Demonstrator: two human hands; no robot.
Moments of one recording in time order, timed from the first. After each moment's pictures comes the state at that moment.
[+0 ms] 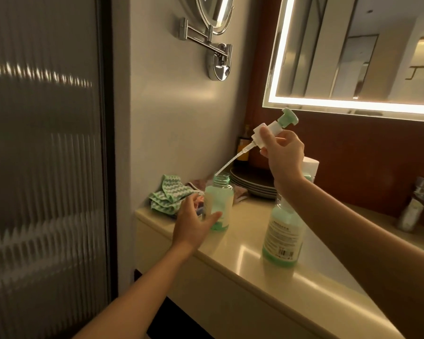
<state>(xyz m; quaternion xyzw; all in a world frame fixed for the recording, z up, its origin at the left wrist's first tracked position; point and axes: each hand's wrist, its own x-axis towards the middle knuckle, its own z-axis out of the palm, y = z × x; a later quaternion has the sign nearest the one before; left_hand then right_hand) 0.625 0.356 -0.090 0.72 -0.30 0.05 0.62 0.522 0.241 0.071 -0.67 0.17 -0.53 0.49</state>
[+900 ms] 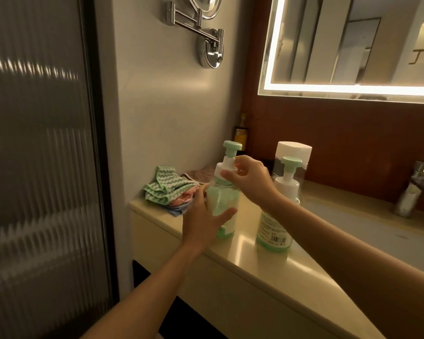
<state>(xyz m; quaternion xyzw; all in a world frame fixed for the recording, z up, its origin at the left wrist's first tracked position) 0.584 0.341 -0.084 0.74 -0.33 0.08 0.58 0.517 0.251 0.010 -0.85 0.12 -0.35 0.37</state>
